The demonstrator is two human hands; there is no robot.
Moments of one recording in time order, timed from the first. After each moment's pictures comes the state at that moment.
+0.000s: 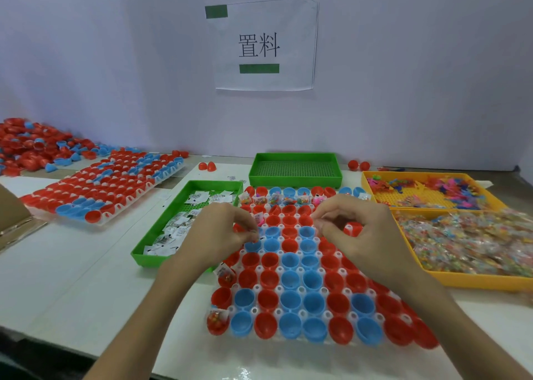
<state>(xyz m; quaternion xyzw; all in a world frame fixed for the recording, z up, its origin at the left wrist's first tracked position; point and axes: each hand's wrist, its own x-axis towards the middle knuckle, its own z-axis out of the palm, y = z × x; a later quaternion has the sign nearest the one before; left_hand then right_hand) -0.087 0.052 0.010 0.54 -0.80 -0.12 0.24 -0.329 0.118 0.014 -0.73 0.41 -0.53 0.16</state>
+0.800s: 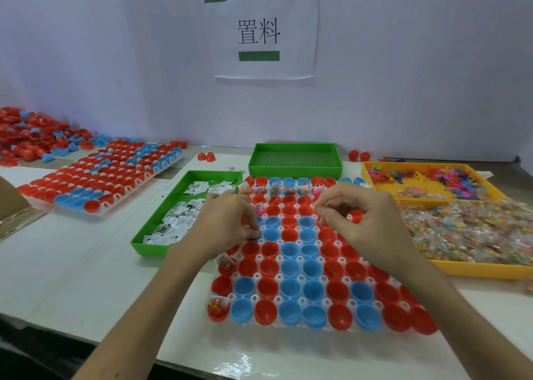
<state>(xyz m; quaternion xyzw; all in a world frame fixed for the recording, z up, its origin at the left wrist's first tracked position) -0.090 0.035 -0.008 0.53 -0.84 -0.02 0.16 -0.333 0.116 0.009 -0.72 0.42 -0.52 0.17</state>
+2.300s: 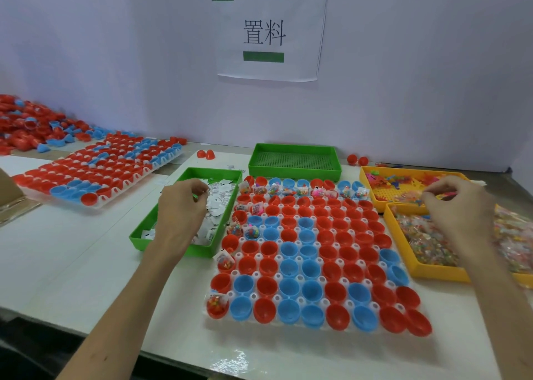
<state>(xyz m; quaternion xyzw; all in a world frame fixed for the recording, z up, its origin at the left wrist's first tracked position) -0.045 0.018 -0.020 0.64 -0.64 -0.03 0.43 -0.458 0.085 -0.008 -0.49 0.73 -0.47 -0.06</state>
